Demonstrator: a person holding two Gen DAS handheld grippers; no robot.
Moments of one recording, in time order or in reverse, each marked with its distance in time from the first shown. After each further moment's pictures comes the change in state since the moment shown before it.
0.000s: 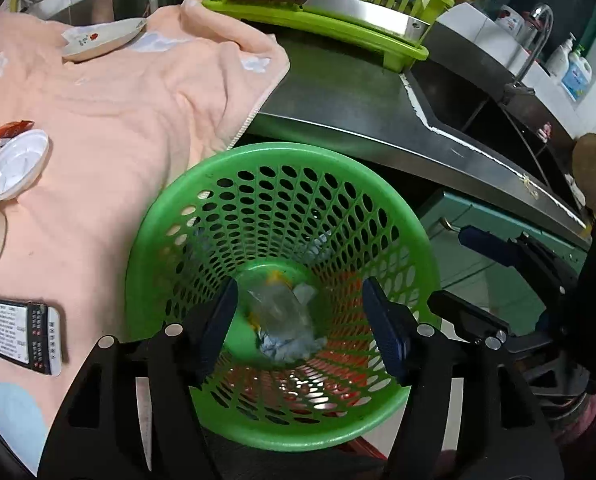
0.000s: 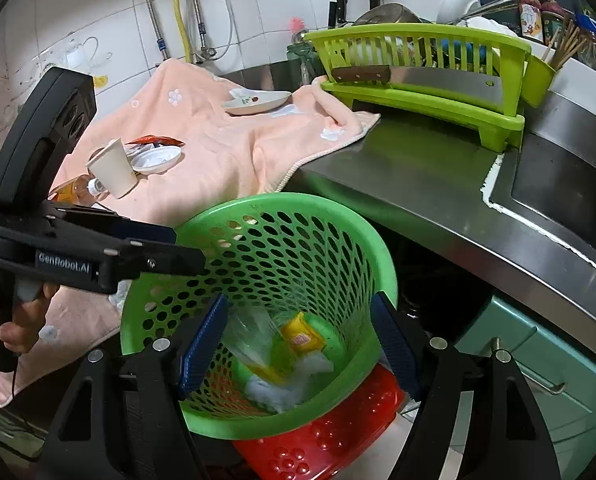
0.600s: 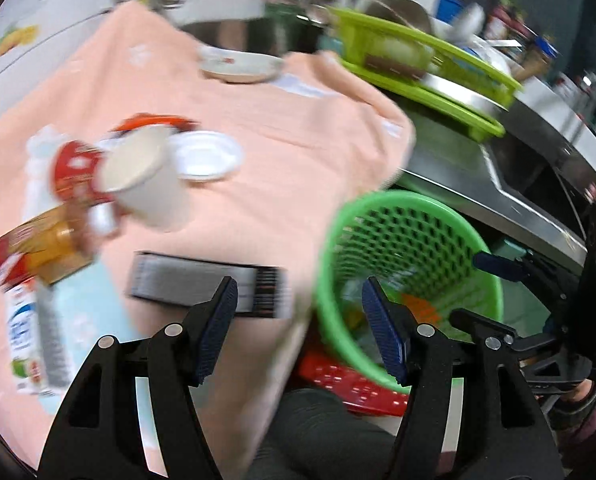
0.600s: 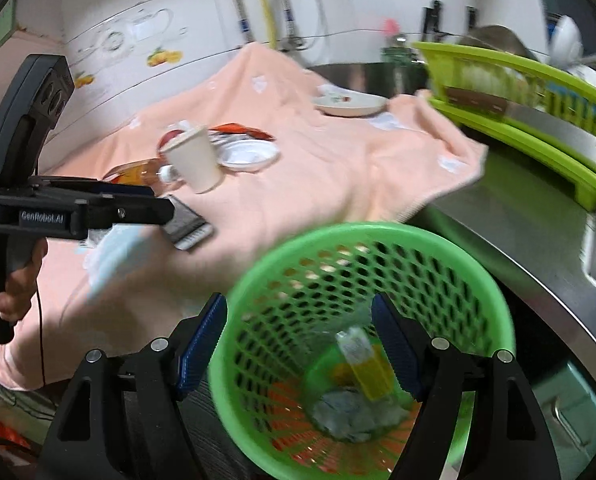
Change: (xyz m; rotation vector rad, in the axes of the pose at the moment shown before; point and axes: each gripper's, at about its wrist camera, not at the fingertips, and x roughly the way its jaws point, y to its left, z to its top) left arm -0.117 0.105 -0.032 -0.182 -0.166 0.244; right arm 0.029 0.092 0.040 -0.157 0.036 0.209
